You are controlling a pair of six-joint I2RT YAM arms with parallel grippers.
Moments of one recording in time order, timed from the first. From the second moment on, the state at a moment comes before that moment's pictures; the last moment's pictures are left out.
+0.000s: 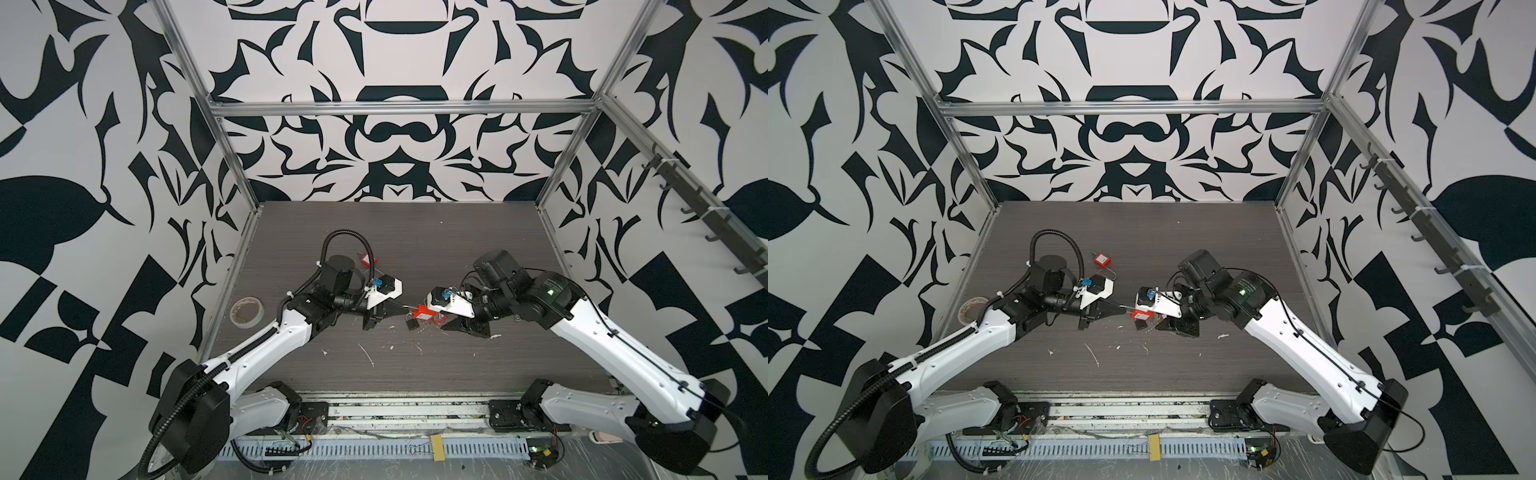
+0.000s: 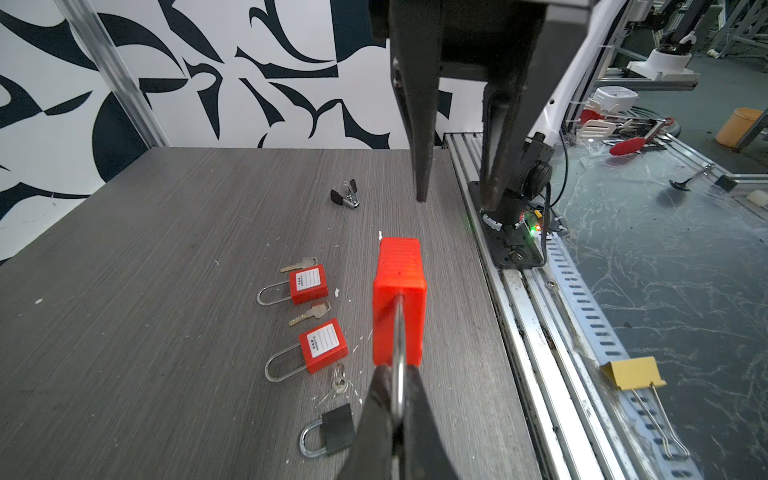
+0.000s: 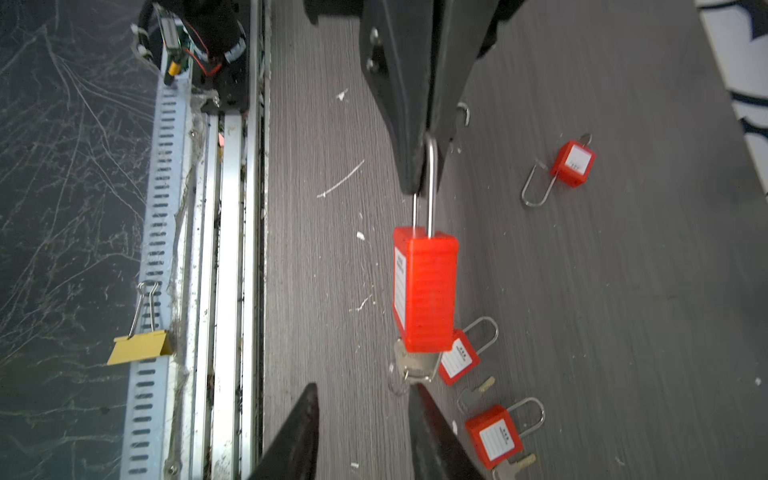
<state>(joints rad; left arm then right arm) -0.62 1.18 0.74 -0.05 0.95 0.44 0.70 1.14 1.19 -1.08 -0.43 -0.67</state>
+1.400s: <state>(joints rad) -0.62 1.20 0.75 -0.07 0.97 0.44 0.70 1.18 1.12 -0.98 -0.37 -0.78</state>
